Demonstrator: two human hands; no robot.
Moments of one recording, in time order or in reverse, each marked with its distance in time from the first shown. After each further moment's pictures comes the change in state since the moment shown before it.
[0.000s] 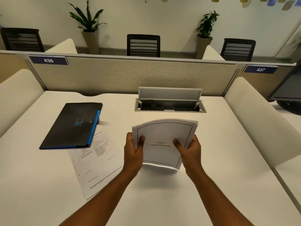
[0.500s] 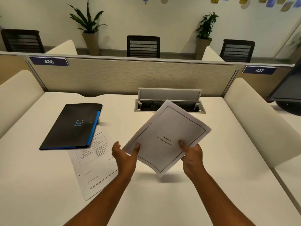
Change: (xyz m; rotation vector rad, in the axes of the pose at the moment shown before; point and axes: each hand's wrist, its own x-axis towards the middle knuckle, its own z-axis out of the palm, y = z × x) left_hand 0.004 -0.040 -0.018 0.123 0.252 -0.370; right_hand 0.012 0.015 -0.004 0.342 0.141 0.297
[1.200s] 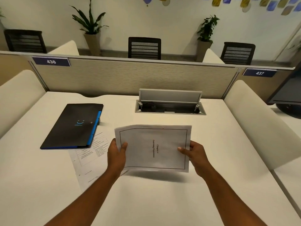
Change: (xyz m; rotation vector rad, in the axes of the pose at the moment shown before) left_hand 0.024 0.008 -0.031 0.026 -0.086 0.109; right_hand 0.020 -0.017 -0.031 -0.424 -0.275 -0.011
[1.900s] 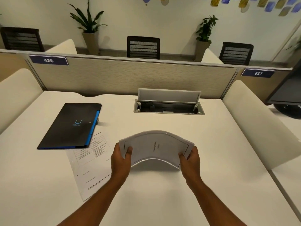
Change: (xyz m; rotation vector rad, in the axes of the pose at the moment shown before) left_hand -0.025 -0.008 0.013 0.039 0.002 0.088; right_hand -0.019 0.040 0.027 -0.163 0.331 -0.208
